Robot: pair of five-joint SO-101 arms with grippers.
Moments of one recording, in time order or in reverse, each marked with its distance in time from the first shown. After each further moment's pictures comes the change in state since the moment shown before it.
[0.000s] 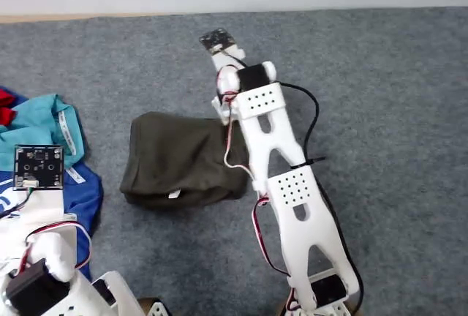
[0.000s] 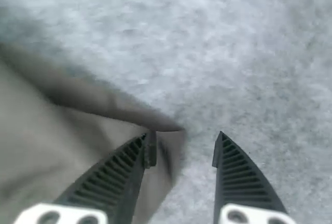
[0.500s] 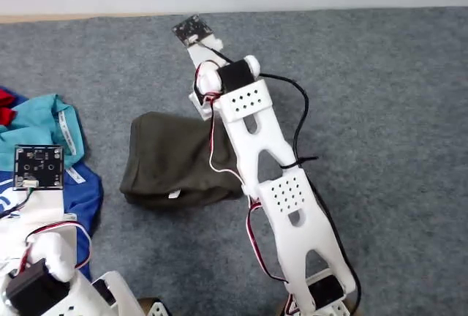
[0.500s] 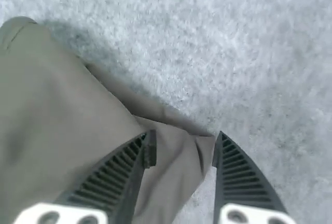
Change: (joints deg) left arm 0.0 0.0 0.0 0.0 0.0; right arm -4.6 -11.8 4.5 1.7 -2.9
